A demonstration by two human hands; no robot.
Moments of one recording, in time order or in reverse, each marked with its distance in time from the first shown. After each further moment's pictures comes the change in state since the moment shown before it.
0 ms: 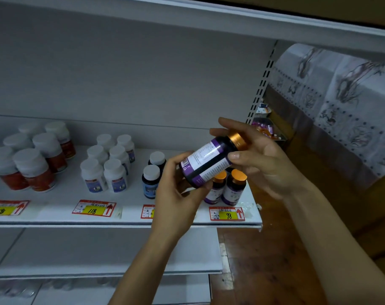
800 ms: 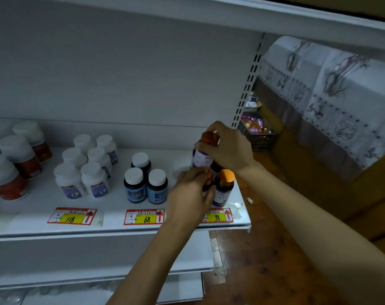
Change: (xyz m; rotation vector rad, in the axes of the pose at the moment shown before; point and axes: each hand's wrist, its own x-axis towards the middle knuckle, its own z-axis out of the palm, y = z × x) left_hand 0.038 -0.079 0.042 0.942 -0.170 0.256; right_hand 0.073 0.064 -0.039 -1.198 0.391 0.066
